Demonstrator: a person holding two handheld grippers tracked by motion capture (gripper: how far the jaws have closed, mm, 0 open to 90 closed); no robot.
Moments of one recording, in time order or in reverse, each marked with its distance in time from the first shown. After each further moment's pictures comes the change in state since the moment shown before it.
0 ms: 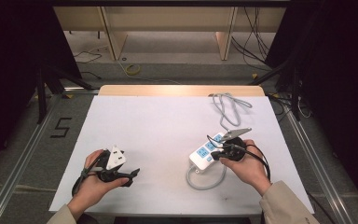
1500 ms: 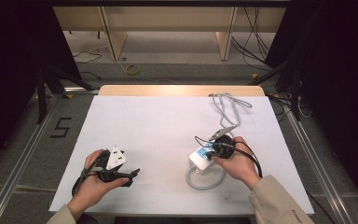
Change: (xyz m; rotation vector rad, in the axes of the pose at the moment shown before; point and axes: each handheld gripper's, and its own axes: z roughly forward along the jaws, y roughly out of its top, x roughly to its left) left arm 0.000 0.000 0.000 -0.001 -0.002 0.003; right arm 0.004 0.016 0.025 0.112 -0.032 -0.065
